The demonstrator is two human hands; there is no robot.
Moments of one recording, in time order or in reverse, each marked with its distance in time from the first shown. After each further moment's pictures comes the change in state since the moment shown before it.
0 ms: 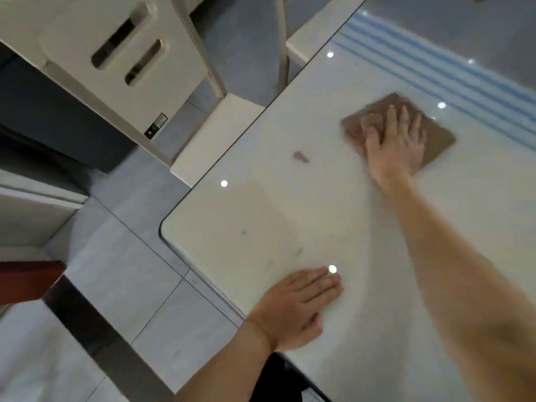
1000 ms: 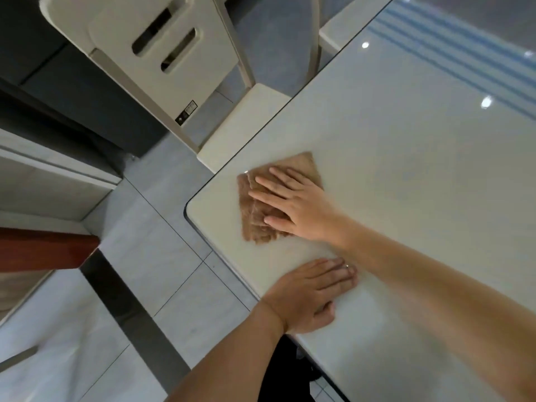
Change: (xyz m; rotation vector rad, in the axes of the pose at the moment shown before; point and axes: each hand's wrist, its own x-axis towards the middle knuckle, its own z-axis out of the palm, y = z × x) left_hand -0.002 0.003 0.002 0.038 -0.022 -0.005; right_hand -0.128 -0.096 0.053 -0.084 -0.221 -1.262
